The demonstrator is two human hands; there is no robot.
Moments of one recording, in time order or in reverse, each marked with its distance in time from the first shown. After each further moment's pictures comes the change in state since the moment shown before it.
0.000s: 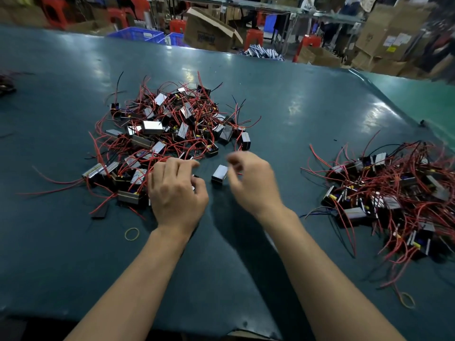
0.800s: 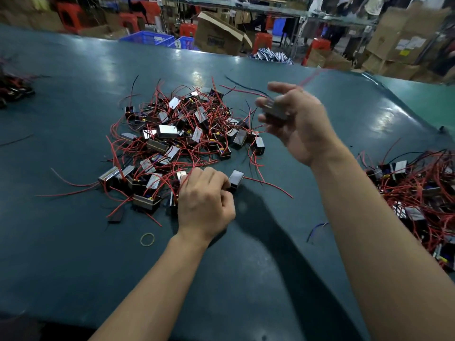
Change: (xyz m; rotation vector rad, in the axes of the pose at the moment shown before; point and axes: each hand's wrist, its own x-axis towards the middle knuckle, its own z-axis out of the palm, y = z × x) left_hand 0.000 0.004 0.001 -0.121 -0.175 0.169; right_hand 0.086 -0.016 -0.064 1.182 -0.075 0.334
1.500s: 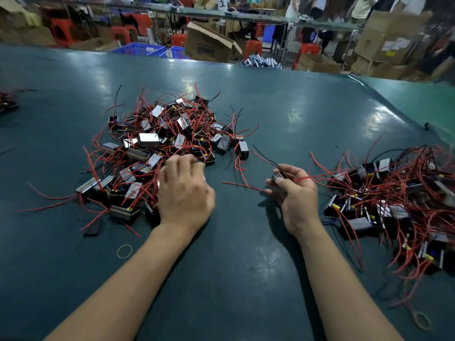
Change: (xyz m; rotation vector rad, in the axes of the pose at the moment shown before) left_hand 0.024 -0.003 0.014 0.371 -0.020 -0.014; right_hand -0.059 0.093 -0.071 0.083 0.406 -0.007
